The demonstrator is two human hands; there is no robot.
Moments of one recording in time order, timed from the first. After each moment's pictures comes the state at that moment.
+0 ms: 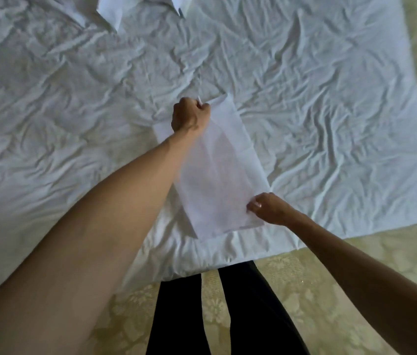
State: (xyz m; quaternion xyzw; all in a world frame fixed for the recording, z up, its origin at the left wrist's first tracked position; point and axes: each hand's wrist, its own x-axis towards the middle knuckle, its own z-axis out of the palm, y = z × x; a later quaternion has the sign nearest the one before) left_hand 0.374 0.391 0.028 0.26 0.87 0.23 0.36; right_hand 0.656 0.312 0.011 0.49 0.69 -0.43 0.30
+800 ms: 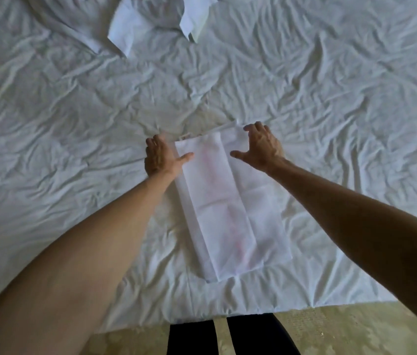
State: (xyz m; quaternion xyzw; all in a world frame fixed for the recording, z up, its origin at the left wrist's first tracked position) left_hand 0.333 0.357 -0.045 0.28 0.92 0.07 0.27; right_hand 0.546 0.496 -0.035 0.47 0.83 -0.28 0.09
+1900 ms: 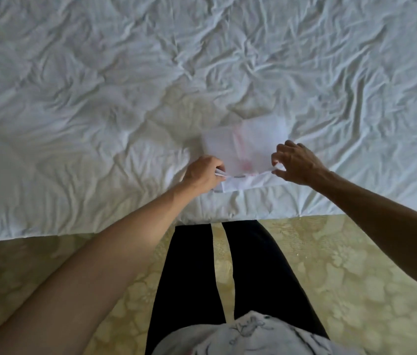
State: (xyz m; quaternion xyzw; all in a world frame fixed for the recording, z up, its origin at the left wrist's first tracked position) left_hand 0.467 0.171 0.004 0.47 0.75 0.05 0.46; right_hand 0.695 0.340 0.013 0.24 0.92 -0.20 0.23
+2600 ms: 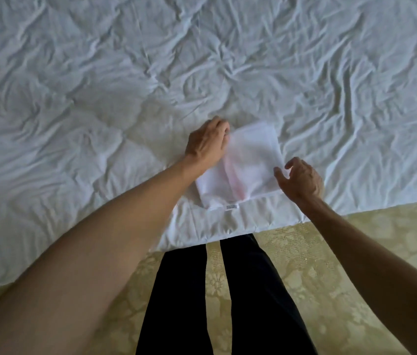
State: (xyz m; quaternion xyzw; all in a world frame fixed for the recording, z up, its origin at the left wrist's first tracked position) left_hand 0.461 0.269 -0.027 0.61 0.74 0.10 0.27; right_hand 0.726 0.294 -0.032 0.65 0.71 -0.24 0.13
